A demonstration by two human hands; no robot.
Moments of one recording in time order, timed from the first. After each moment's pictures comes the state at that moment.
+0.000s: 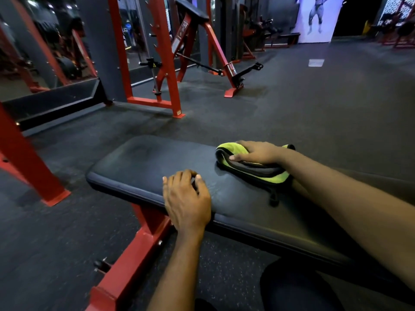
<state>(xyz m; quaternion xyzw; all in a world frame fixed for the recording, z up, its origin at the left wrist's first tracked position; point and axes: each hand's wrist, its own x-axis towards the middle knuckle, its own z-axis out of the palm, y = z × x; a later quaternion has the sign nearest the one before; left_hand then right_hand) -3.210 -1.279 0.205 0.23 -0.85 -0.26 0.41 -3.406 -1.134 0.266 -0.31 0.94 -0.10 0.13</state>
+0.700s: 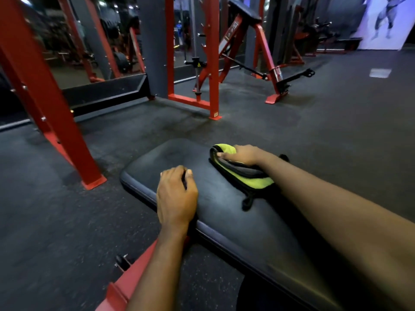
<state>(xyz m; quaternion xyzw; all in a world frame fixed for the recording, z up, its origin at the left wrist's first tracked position) -3.229 -1.394 0.214 0.29 -0.82 -0.27 0.40 -3.441 -1.301 0.266 -0.33 0.93 -0.08 0.14</state>
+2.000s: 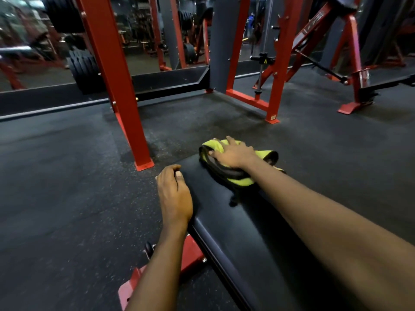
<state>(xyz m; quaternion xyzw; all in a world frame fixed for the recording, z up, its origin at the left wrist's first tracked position) -3.228 -1.476 0.201 0.43 -0.68 -0.33 0.50 -3.426 -1.469 0.258 -0.50 0.86 -0.03 0.09</state>
